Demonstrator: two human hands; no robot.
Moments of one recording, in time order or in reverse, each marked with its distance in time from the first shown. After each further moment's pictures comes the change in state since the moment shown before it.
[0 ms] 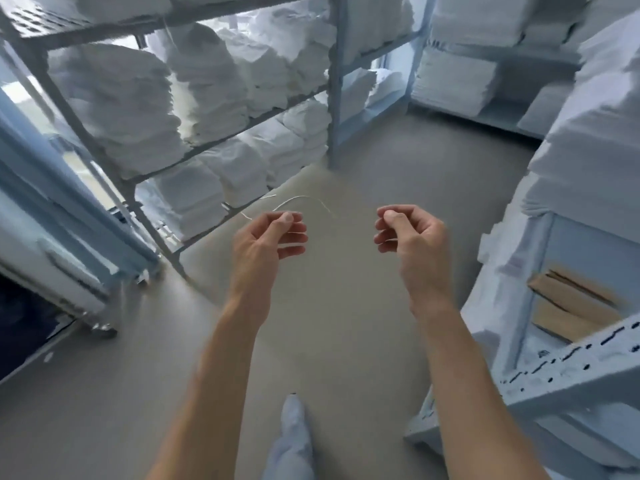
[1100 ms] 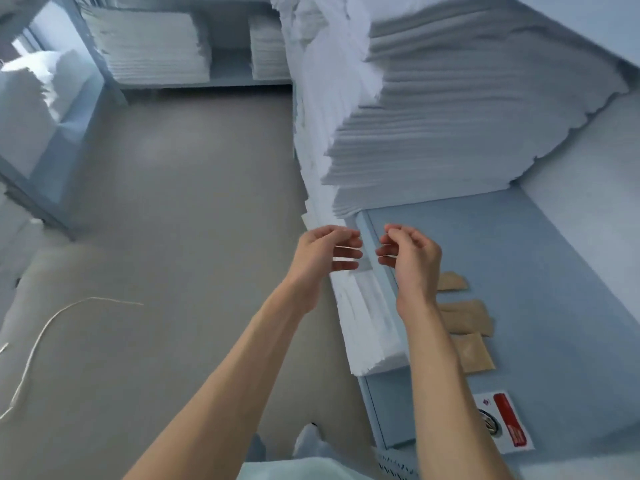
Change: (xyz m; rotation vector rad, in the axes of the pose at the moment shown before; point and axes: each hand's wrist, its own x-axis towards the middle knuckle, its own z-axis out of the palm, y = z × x) left_hand 0.304 -0.155 0.506 0.101 -1.097 -0.565; right_hand 0.384 0.083 -0.233 -0.015 1.048 0.179
